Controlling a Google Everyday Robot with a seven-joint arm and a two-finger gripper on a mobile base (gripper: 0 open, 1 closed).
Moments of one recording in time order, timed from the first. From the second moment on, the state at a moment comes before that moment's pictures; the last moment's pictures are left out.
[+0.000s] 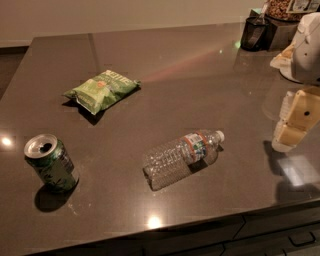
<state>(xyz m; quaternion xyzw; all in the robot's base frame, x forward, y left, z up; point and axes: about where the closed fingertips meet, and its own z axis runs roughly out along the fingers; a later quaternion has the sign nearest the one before) 0.438 -0.217 0.976 -0.60 0.78 -0.03 0.16</state>
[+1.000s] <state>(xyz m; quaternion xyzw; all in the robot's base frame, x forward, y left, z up) 0.536 -0.137 0.972 -0.64 0.74 0.02 0.21</state>
